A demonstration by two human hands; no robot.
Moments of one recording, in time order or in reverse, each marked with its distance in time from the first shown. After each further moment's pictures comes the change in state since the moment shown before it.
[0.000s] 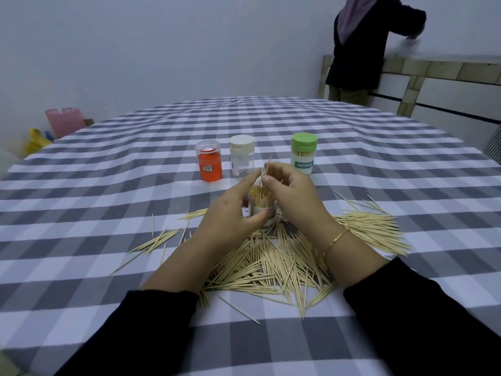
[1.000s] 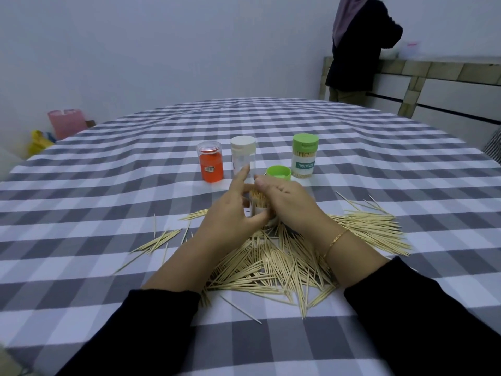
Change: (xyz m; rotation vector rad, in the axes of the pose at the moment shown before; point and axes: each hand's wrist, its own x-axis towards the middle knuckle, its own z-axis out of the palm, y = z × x) left_hand 0.000 0.004 0.000 -0.027 0.003 -0.042; right_hand -0.007 -0.008 -0.001 -0.126 -0.213 -0.050
